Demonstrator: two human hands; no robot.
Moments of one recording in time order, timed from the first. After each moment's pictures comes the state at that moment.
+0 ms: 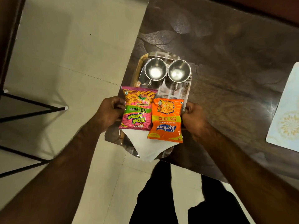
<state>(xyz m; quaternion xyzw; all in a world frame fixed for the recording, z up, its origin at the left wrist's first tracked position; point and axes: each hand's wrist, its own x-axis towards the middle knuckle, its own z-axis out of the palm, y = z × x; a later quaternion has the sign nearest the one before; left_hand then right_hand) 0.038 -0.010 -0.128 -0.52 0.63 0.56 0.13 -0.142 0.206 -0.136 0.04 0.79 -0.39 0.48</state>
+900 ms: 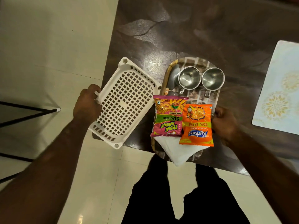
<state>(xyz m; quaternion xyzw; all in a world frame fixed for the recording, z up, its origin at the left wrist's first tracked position) 0.031 -0.017 -0.131 -0.48 0.82 0.27 0.14 -0.197 0.345 -0.133 0.09 0.81 -0.36 0.45</state>
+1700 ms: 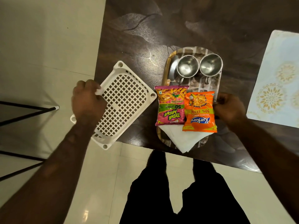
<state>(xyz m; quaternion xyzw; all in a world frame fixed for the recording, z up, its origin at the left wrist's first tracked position) 0.000 0.032 -0.102 -0.48 0.86 0.17 0.06 -0.240 0.362 -0.131 0.03 0.89 -0.23 0.39</state>
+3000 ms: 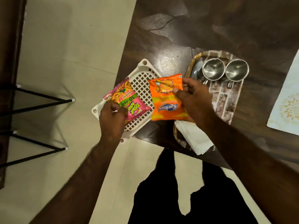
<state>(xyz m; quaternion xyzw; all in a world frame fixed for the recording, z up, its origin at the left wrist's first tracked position) 0.046 0.080 -0.097 -0.68 0.58 0.45 -0.06 -0.158 0.217 -0.084 -0.06 0.76 -0.49 0.42</state>
